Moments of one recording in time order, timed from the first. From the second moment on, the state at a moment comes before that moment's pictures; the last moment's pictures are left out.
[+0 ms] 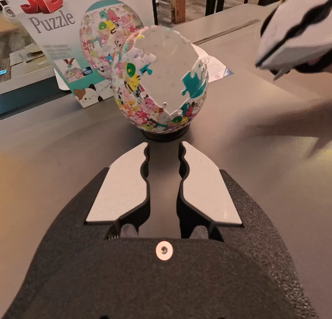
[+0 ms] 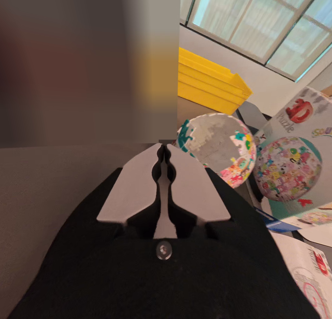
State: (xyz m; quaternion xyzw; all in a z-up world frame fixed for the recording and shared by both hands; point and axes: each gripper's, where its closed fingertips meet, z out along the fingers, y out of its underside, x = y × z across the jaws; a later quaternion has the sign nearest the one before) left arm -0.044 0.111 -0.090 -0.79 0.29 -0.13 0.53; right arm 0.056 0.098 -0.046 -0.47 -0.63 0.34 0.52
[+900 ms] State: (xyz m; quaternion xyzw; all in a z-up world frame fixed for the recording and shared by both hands) left arm -0.035 0.103 -0.095 -0.79 0.31 -0.13 0.52; right arm 0.023 0.125 -0.089 -0.42 -0.69 0.13 0.57
